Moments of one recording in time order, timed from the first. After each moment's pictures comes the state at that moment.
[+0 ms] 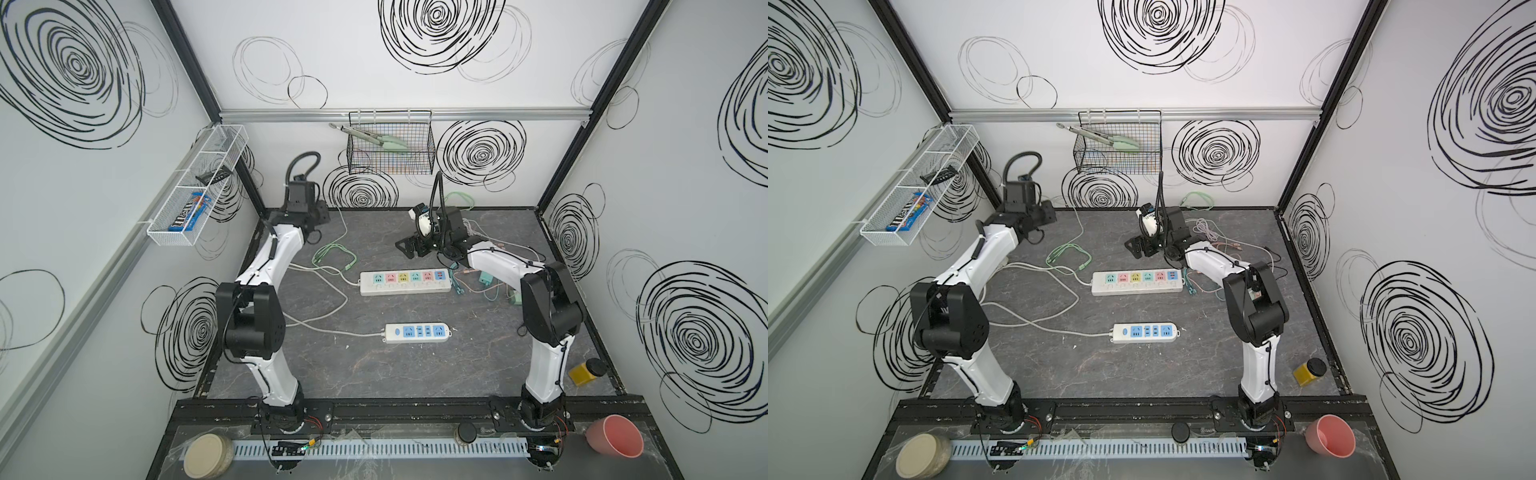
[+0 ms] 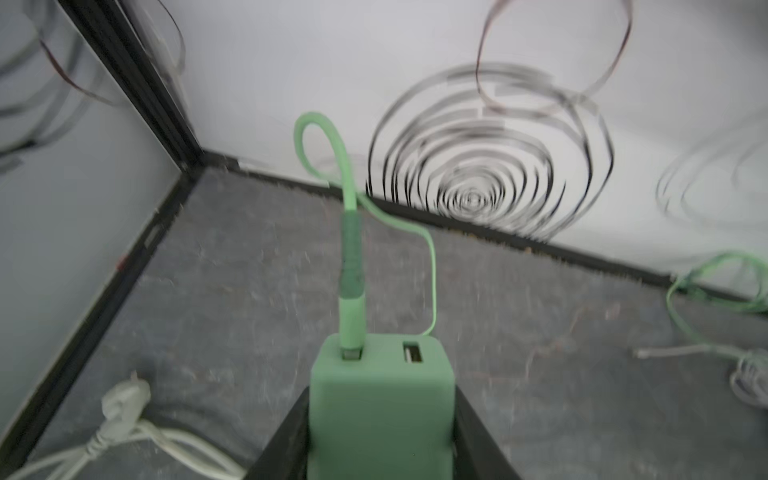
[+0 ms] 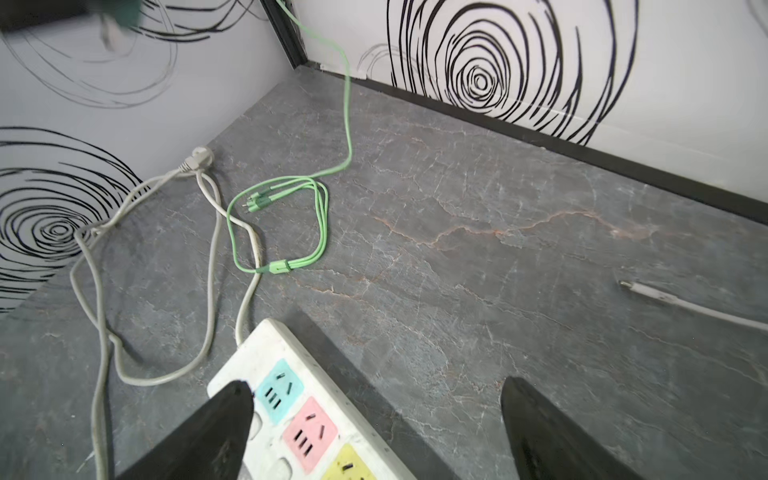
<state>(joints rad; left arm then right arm) -0.07 1.76 1.47 -0.41 -0.11 -0.28 0.47 1.92 1.43 -0.05 -0.39 0.08</state>
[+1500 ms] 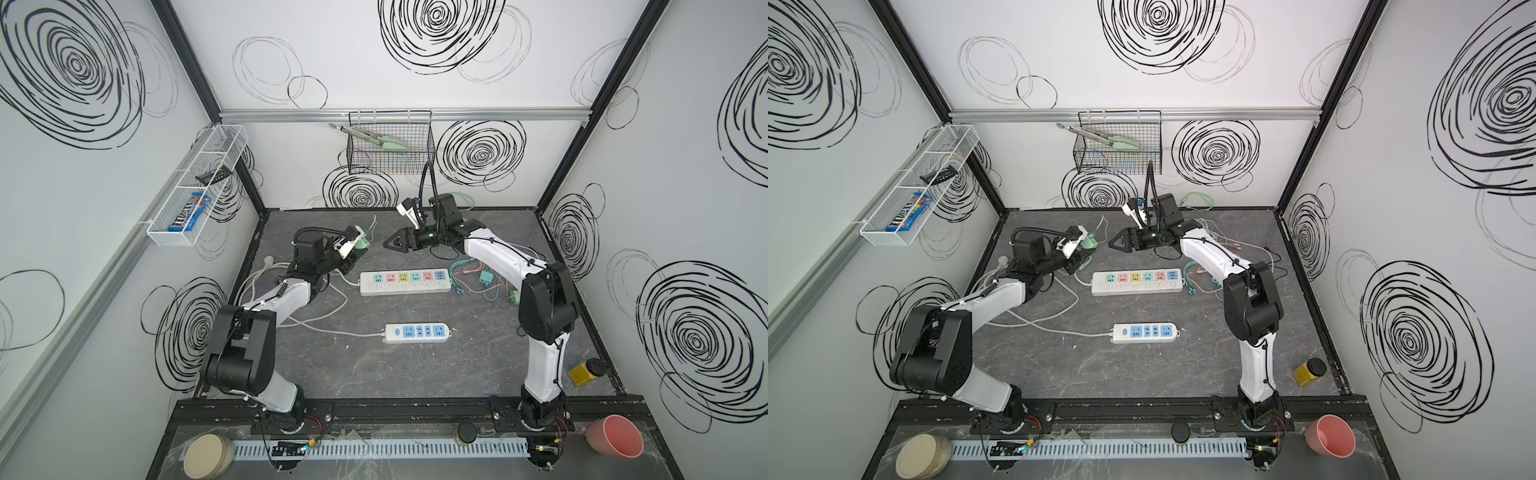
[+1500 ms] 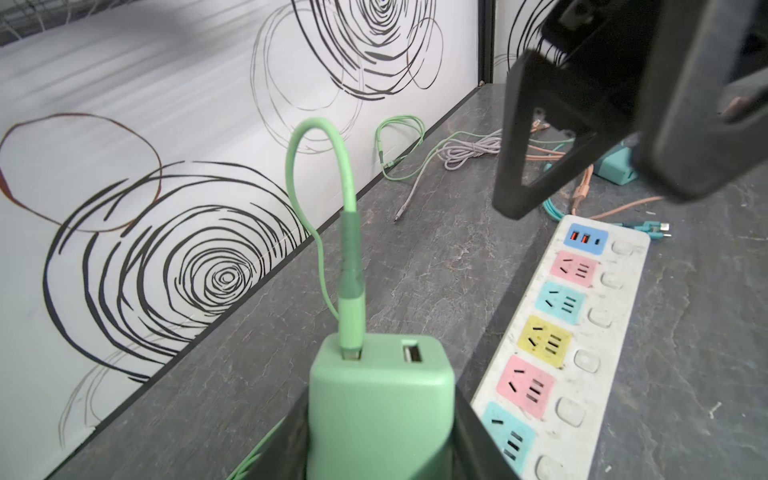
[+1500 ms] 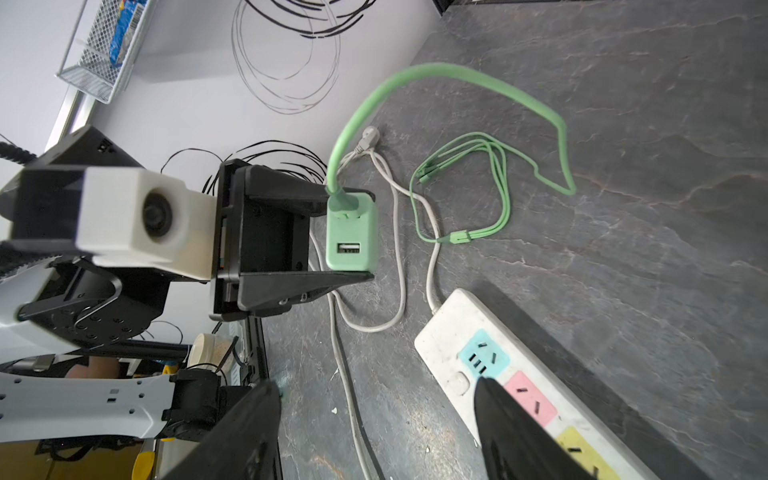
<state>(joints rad) -0.12 1.56 0.85 0.34 0.58 0.52 0.51 1.99 1.70 -0.38 -0.82 0.27</state>
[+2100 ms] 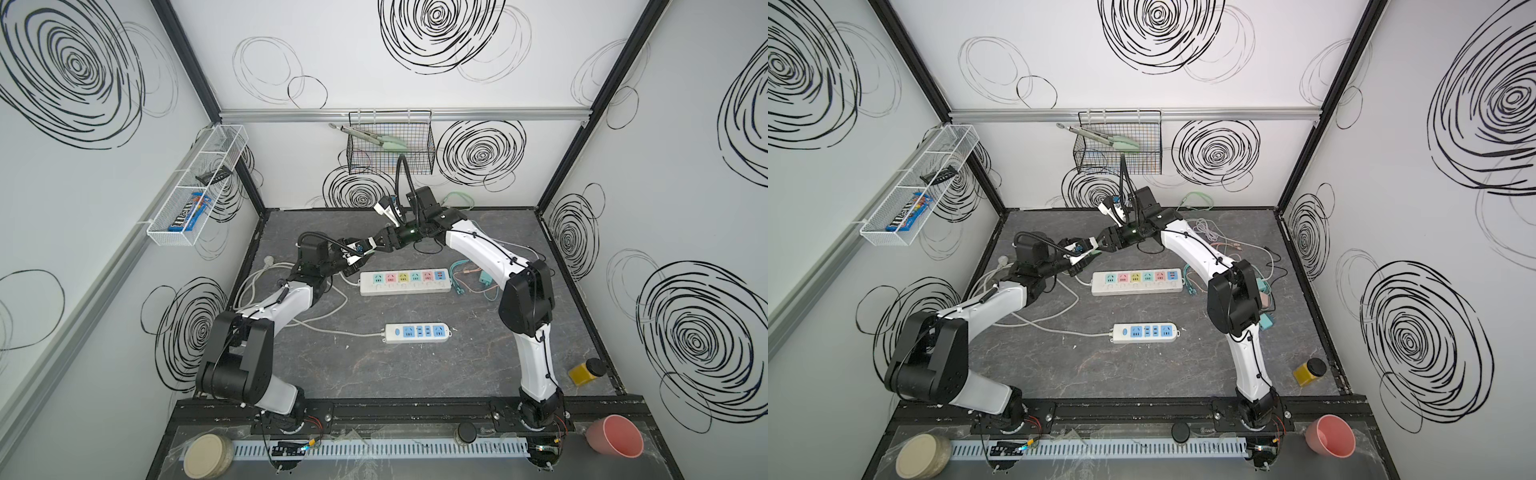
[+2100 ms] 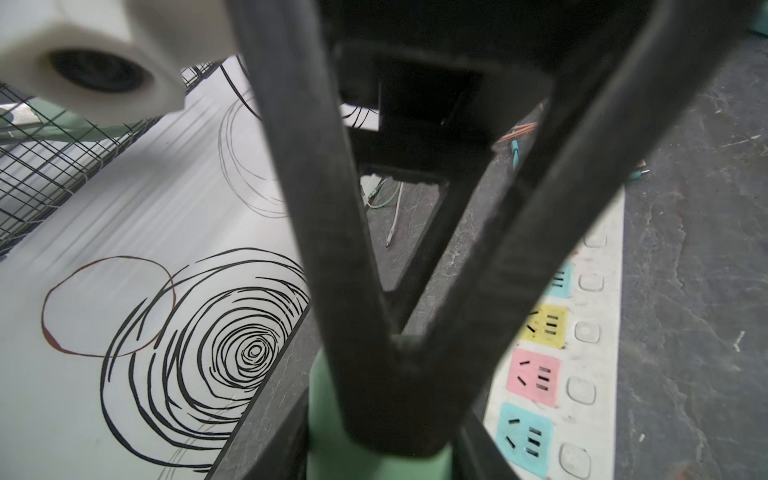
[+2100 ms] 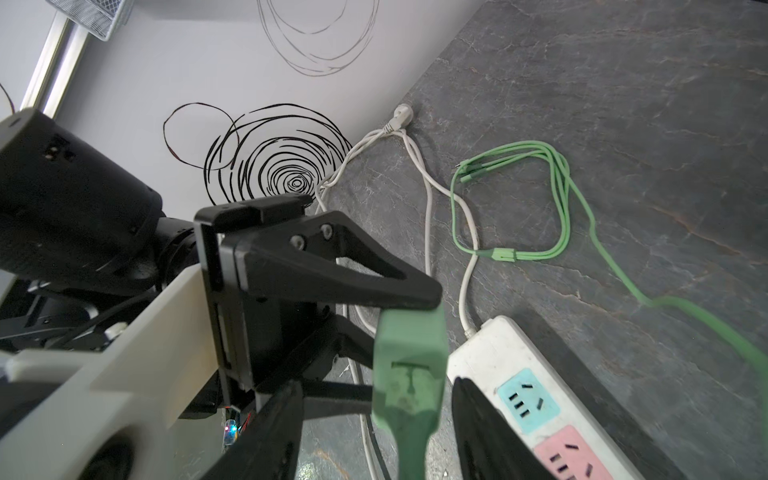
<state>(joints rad) -0.18 1.51 0.83 0.35 0.60 0.78 0.59 2.14 2.01 -0.62 -0.79 0.16</state>
